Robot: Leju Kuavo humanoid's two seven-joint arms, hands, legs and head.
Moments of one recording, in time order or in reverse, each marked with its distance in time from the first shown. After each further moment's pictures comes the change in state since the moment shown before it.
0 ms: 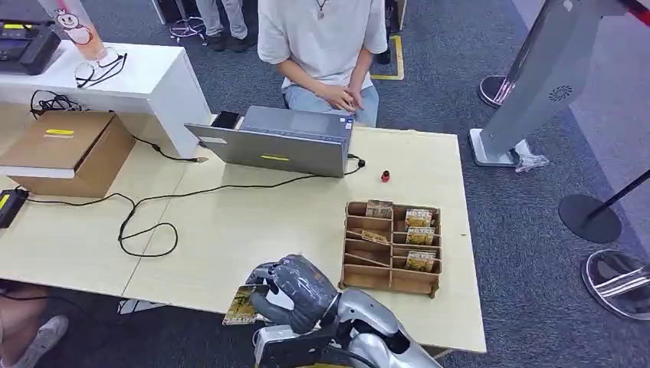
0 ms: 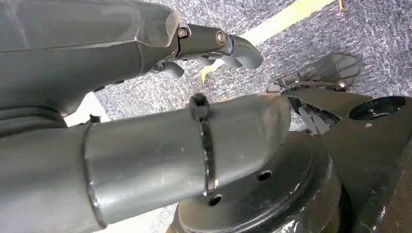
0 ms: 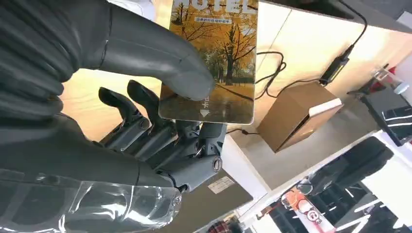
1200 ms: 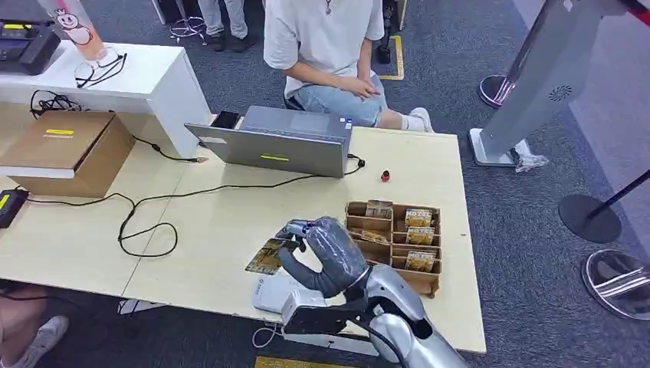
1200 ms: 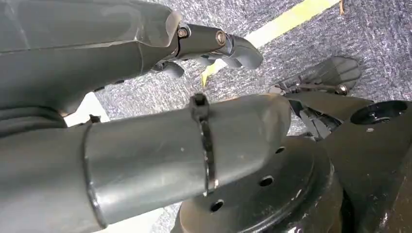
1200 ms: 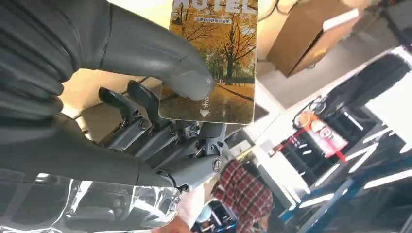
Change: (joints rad) left arm 0.000 0.000 0.000 -0.010 -0.004 -0.001 0.001; right arm 0.005 -0.012 -0.143 -0.127 0.050 -0.061 0.011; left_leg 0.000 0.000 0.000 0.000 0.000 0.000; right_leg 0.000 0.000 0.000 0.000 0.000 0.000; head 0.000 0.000
